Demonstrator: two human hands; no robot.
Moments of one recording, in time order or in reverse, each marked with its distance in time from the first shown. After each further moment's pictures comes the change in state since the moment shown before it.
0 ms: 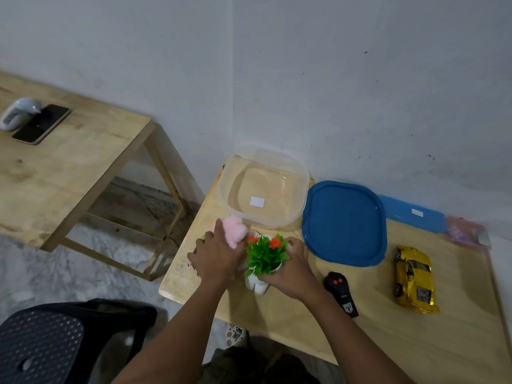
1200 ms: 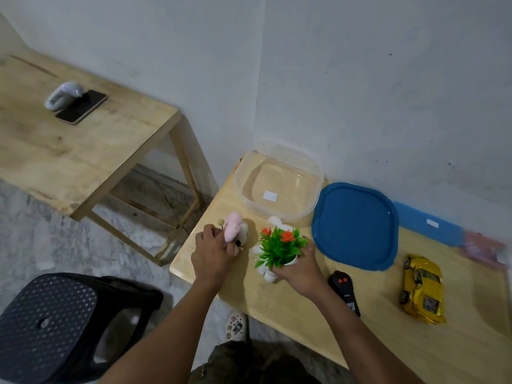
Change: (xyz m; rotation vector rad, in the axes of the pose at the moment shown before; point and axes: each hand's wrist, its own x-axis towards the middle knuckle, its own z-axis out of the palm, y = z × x) left_hand -0.029 -0.039 0.004 -0.206 0.220 0.104; right_hand -0.023 -0.008 -0.012 0.499 -0.023 0.051
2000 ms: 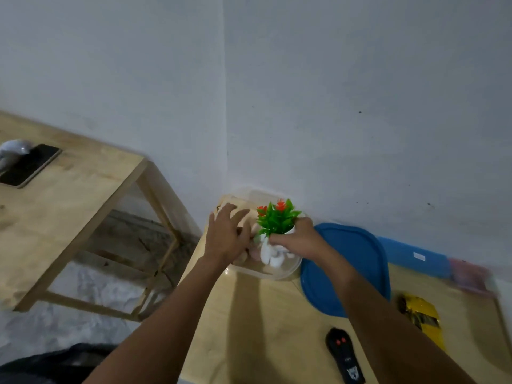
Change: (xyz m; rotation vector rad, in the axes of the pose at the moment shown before) left_hand 0.168 0.103 0.001 -0.113 -0.139 0.366; right_hand 0.161 -0.076 -0.074 -0.261 0.031 0.191
